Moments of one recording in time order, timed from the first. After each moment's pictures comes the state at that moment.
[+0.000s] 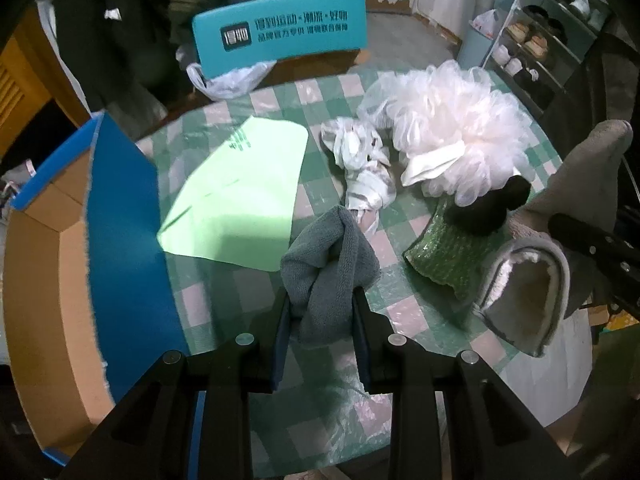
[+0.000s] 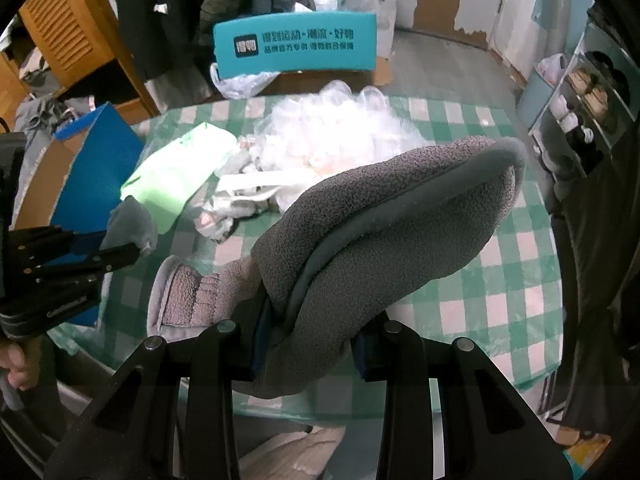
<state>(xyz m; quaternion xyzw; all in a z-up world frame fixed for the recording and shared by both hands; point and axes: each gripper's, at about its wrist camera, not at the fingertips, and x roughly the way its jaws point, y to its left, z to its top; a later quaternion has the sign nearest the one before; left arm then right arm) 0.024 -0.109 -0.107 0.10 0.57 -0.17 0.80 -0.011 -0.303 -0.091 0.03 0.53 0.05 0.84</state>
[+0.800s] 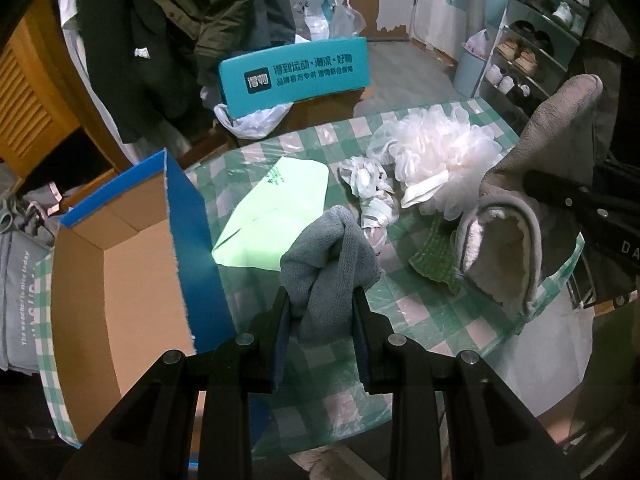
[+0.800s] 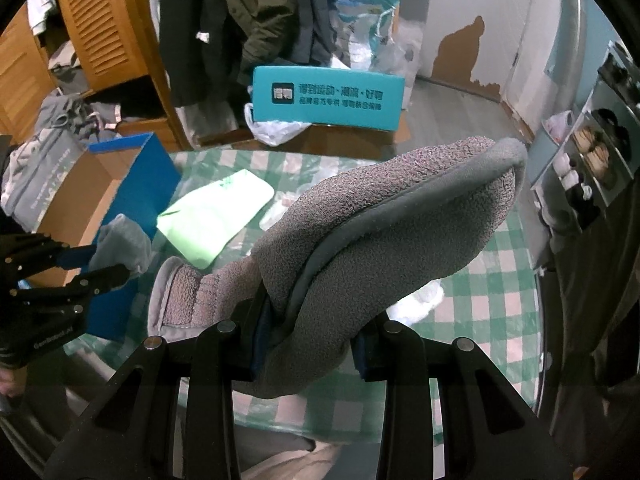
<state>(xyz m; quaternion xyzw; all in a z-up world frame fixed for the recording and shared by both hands) 0.002 -0.081 -0.052 0.11 0.52 -0.16 0.83 -0.007 -0.269 -0.038 -0.01 0.48 0.08 0.87</state>
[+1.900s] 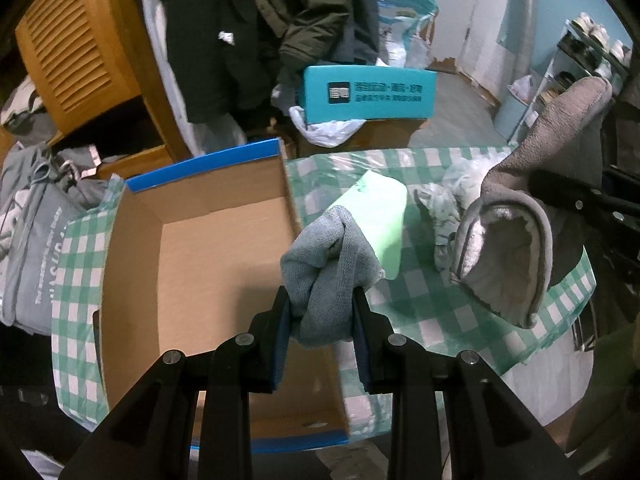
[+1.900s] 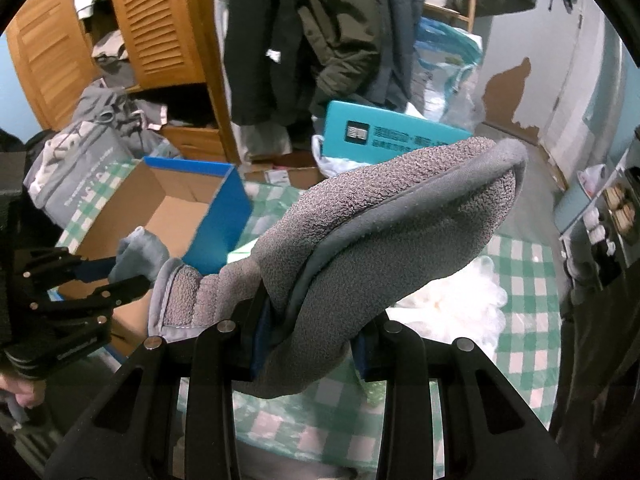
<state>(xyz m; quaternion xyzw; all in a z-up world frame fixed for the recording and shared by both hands) 0.010 0.020 -0.033 0.05 0.51 -0.10 0.86 0.020 -0.168 0.000 -0.04 0.45 0.15 0.88</state>
